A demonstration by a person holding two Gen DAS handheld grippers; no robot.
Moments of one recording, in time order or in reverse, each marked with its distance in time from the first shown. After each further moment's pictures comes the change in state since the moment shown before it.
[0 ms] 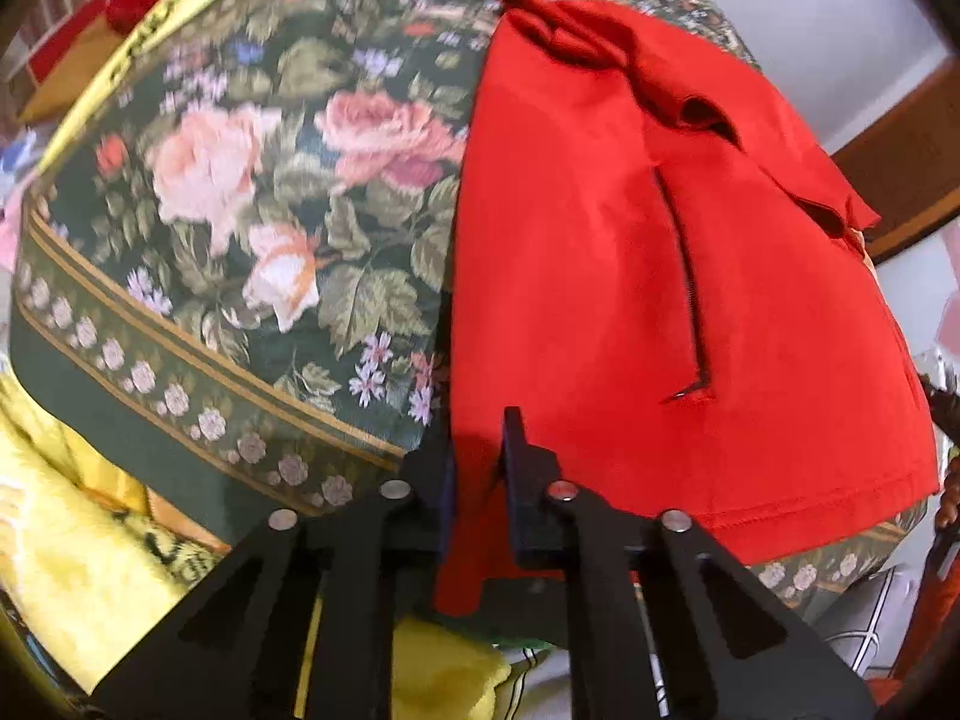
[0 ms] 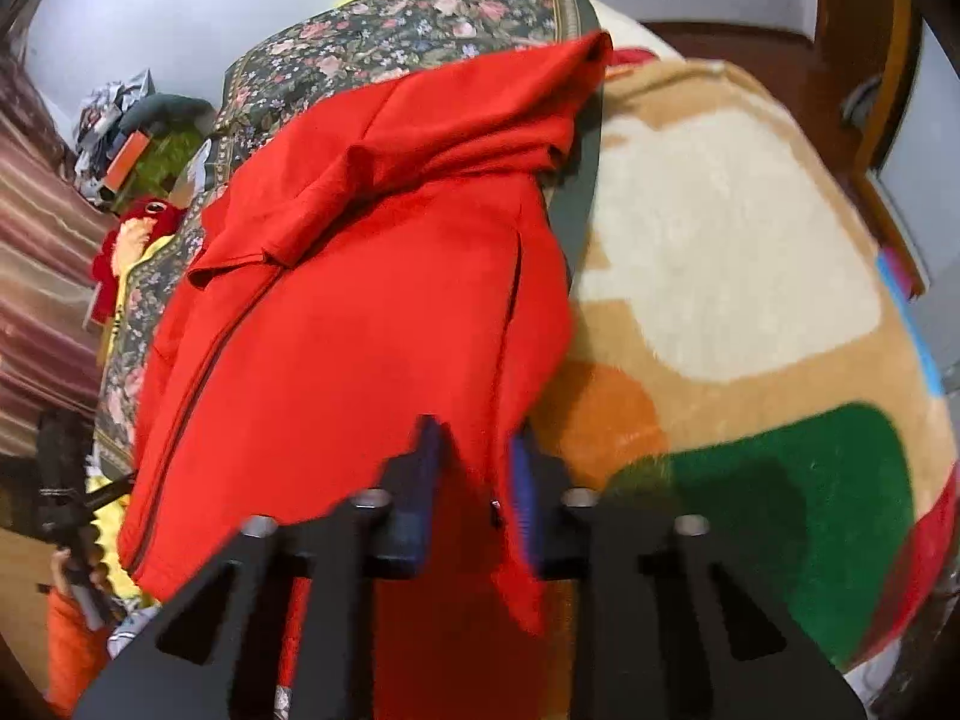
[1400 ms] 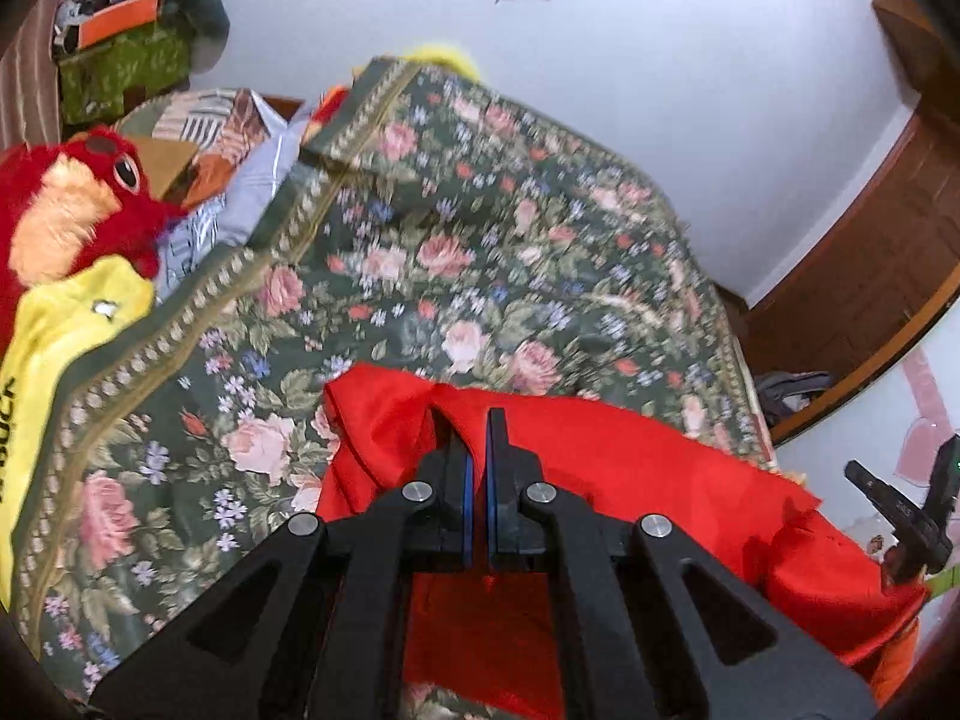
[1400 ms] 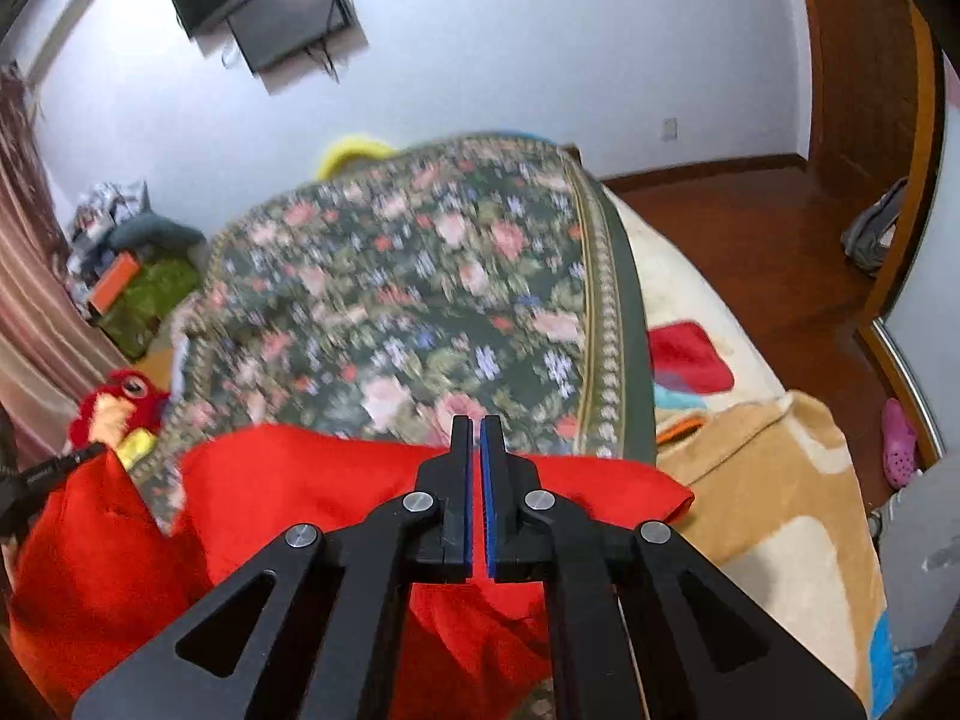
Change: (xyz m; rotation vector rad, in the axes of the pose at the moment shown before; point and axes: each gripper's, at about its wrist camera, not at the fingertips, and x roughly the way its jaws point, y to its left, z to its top) left arm -0.007 -0.070 0.286 0.011 -0.308 -0.128; right arm 0.024 0.012 0.193 -0.038 -0.290 -0.033
